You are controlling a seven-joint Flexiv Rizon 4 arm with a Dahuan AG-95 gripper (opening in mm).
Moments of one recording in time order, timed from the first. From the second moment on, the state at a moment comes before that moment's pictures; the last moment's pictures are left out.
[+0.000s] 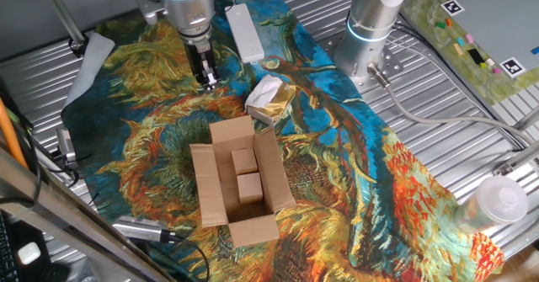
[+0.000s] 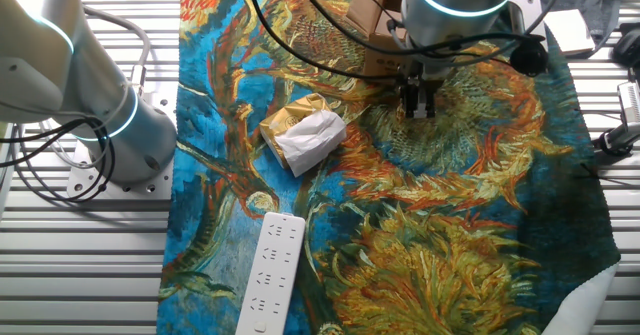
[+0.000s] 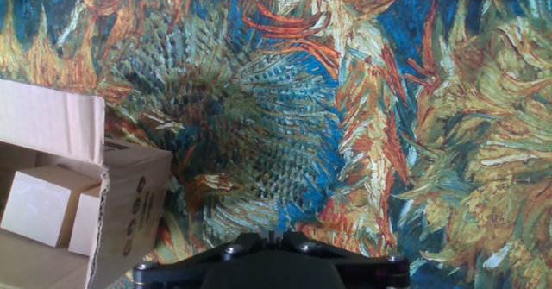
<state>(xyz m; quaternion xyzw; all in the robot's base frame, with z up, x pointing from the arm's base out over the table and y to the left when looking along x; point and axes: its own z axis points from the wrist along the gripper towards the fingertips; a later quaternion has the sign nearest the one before) 0.500 0.000 0.170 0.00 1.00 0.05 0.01</state>
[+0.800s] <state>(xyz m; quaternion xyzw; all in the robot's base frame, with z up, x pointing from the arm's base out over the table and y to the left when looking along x) 0.500 0.000 0.170 -0.02 1.00 0.05 0.01</state>
